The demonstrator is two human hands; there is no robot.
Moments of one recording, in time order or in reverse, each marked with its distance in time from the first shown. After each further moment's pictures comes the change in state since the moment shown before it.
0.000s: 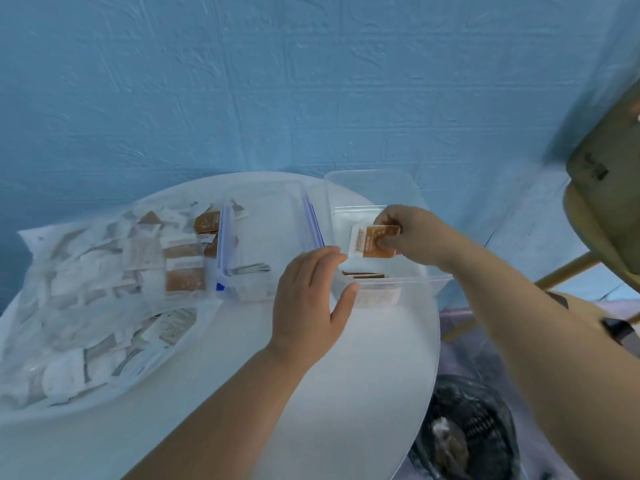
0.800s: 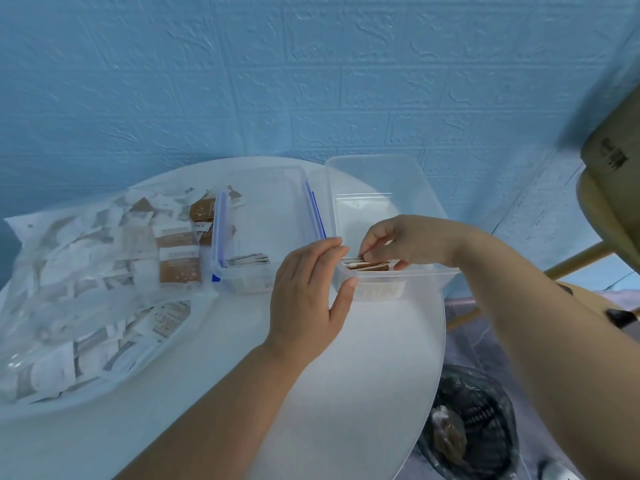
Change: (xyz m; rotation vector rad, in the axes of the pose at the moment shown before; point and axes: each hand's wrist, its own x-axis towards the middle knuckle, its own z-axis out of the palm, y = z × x) left_hand -0.003 -0.005 0.007 0.055 0.044 0.027; right_hand 0.000 -0.003 0.004 0.050 -0.461 0.074
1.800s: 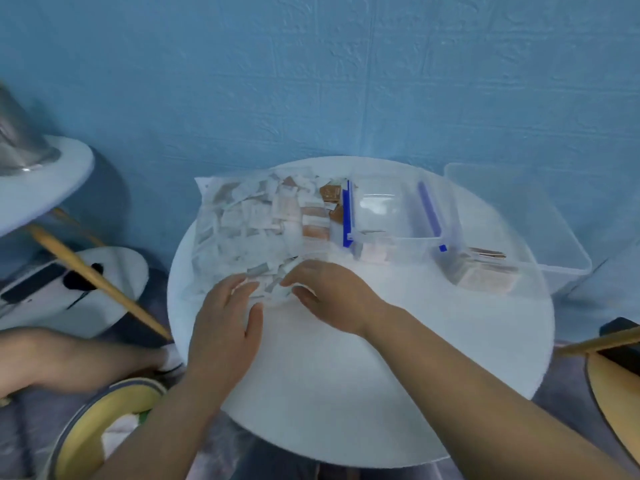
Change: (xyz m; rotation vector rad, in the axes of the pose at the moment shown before) left_hand -0.138 -0.089 -0.187 0.295 -0.191 -0.627; right_hand 0.009 -0.148 0.203 -0.300 0.172 -0.695
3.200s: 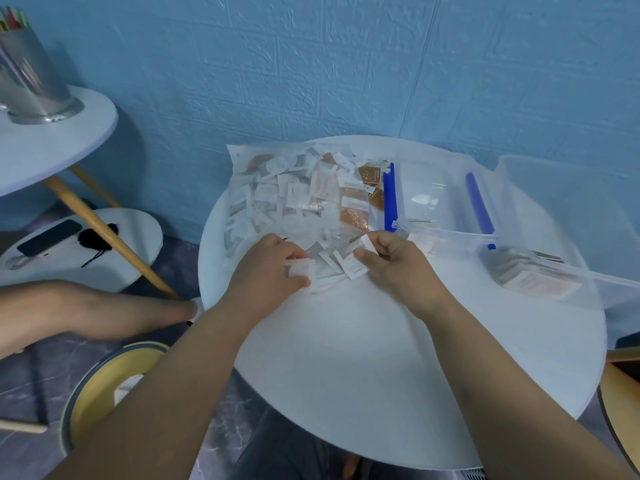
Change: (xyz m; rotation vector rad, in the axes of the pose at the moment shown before) left_hand 0.051 -0.009 -0.012 -0.200 -0.242 -0.057; right_hand 0.004 0.012 -0.003 0.716 0.211 0.440
